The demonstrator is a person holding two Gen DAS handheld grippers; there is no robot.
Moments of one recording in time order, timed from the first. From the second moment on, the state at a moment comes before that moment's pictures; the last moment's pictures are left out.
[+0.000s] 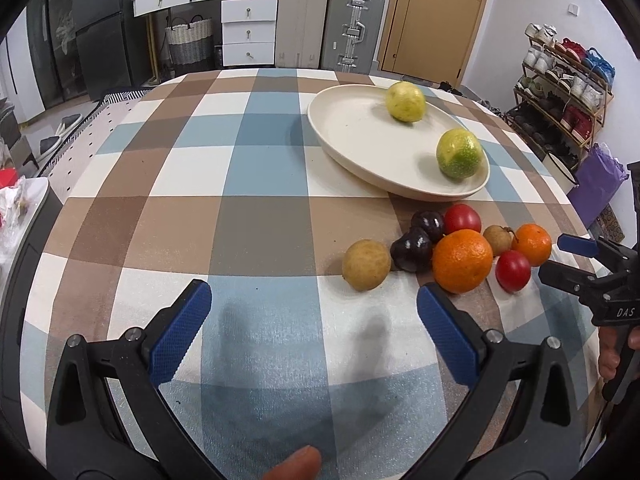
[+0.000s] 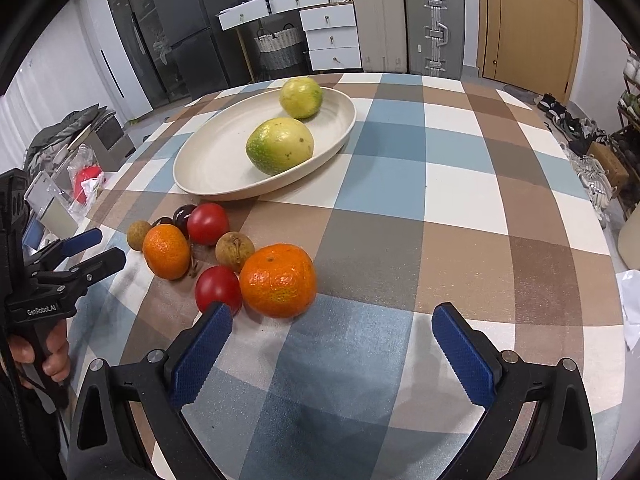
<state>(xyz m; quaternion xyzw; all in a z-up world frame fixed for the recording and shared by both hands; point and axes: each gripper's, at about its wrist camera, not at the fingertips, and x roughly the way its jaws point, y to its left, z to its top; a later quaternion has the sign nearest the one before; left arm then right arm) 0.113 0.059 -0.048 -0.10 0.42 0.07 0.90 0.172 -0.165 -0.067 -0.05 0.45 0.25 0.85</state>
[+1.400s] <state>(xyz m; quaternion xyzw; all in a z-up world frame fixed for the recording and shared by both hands) 0.127 0.046 -0.047 -0.09 0.42 -0.01 0.90 0.167 -0.138 -0.068 -0.09 0.43 0.31 0.84</state>
